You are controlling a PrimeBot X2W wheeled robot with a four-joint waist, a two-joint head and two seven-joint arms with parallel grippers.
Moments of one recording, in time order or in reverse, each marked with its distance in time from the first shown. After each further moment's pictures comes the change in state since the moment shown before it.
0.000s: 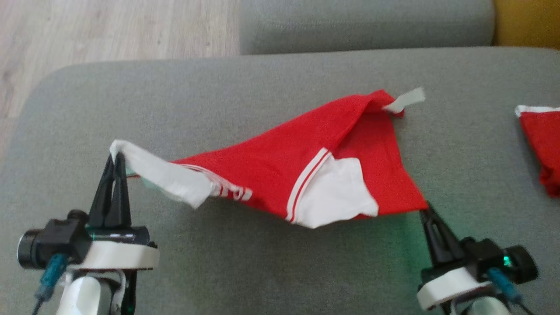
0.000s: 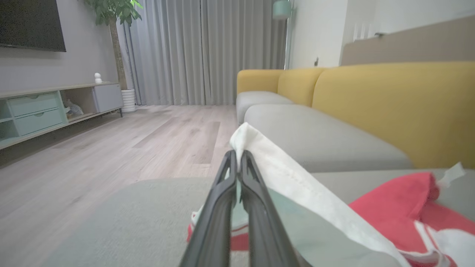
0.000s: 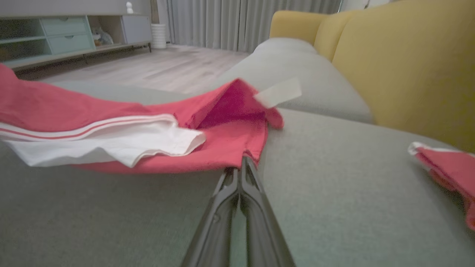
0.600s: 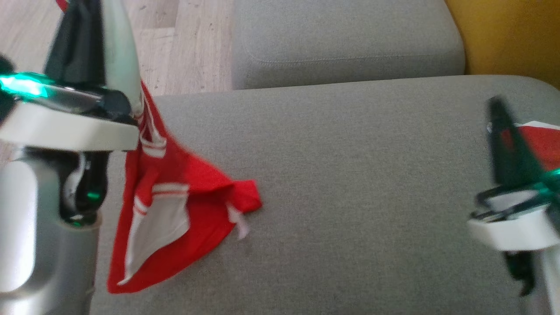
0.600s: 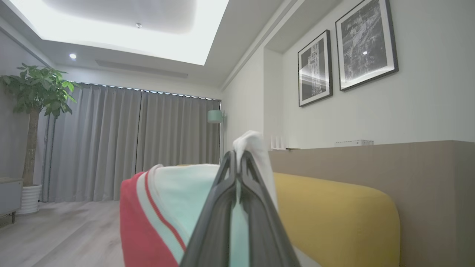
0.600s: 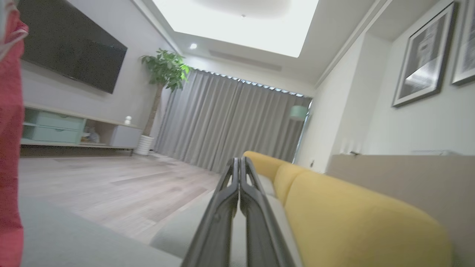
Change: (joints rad) left arm -0.445 0.047 -0.021 -0.226 -0.265 -0.113 0.306; right arm -0.113 -0.178 -0.045 -0.467 0.080 0.000 0.053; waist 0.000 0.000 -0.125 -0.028
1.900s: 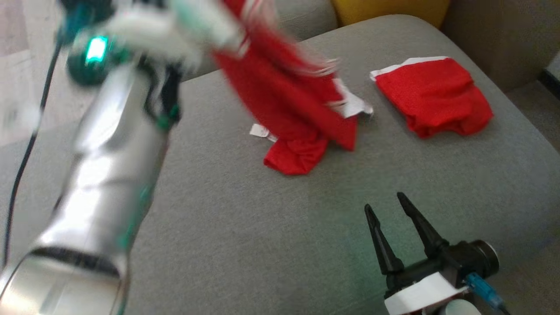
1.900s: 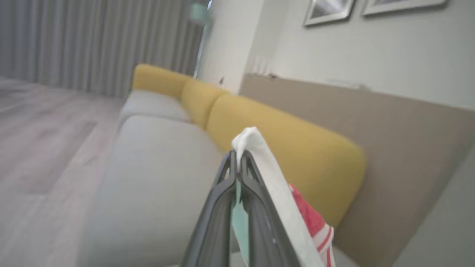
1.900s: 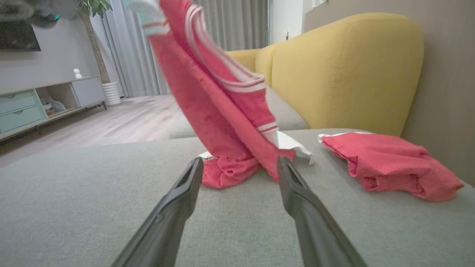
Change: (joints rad) left arm -0.553 -0.182 -0.294 1.062 -0.251 0.181 -0.297; right arm 0.146 0.186 0.212 0.289 0.062 0.000 -0.046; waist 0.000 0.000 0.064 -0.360
